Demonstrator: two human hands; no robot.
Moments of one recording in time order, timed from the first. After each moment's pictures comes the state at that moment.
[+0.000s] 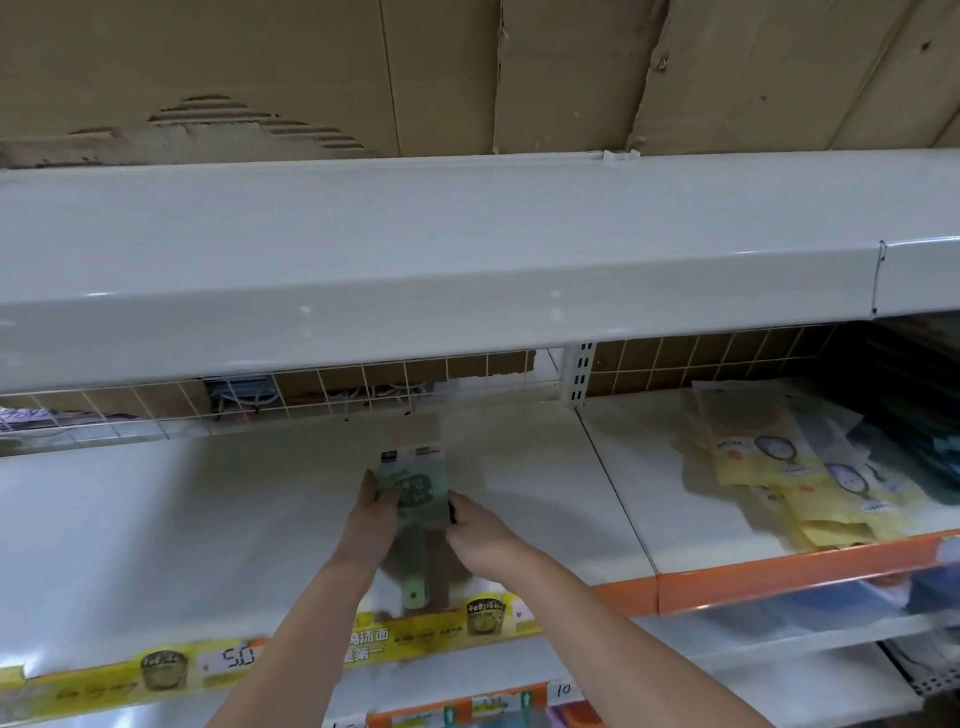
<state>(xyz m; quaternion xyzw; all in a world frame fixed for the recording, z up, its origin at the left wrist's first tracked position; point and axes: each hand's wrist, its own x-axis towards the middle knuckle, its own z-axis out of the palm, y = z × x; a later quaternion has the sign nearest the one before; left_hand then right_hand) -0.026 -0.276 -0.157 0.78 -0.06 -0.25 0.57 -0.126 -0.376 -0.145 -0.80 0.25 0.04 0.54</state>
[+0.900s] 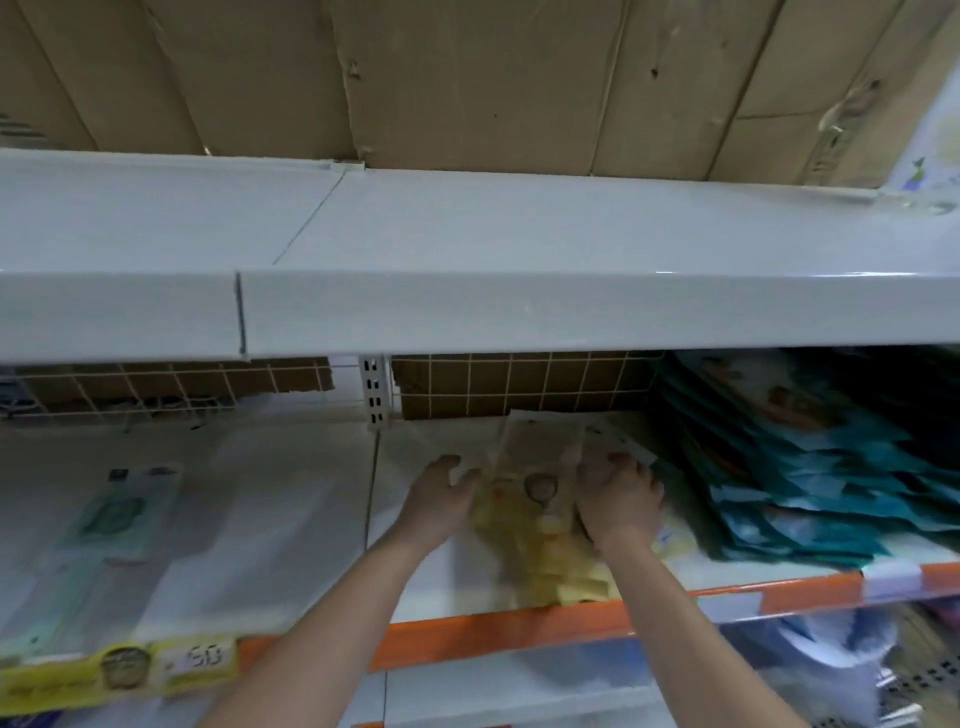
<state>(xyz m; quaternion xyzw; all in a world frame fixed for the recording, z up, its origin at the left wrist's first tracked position) -0.235 -0.590 -0.122 0.83 -0.23 -0.24 0.44 -0.368 -0.733 -0.109 -0.78 0.57 -0.16 0.22</state>
